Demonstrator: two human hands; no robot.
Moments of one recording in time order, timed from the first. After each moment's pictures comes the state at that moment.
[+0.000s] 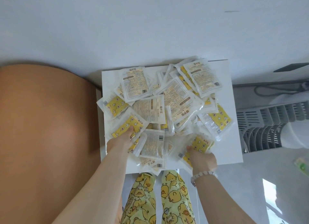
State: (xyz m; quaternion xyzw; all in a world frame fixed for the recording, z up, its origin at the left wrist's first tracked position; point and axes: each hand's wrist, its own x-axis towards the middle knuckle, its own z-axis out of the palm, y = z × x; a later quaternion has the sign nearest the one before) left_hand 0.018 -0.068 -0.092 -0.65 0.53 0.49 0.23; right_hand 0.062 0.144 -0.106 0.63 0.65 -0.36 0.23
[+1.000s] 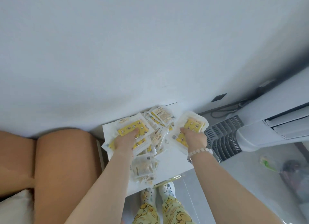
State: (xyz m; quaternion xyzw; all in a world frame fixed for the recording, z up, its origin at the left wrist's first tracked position) left_hand -0.032 -0.029 0.105 -0.47 0.59 0.62 0.21; right_hand 0.003 0.163 0.142 0.59 0.60 -0.53 0.09
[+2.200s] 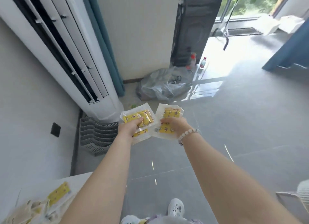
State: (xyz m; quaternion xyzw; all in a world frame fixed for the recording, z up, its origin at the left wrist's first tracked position) left_hand 0.291 0.333 0.200 0.18 0.68 0.36 0.61; right_hand 0.470 0.333 0.212 0.71 0.20 -0.60 -0.30
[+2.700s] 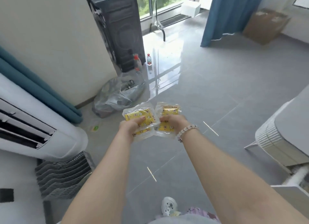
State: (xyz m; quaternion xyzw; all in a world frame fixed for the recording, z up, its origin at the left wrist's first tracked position) left_hand 0.532 0.335 0.225 0.36 0.62 0.21 0.66; right_hand 0.694 0.273 0.212 0.70 0.05 -0.56 -0.43
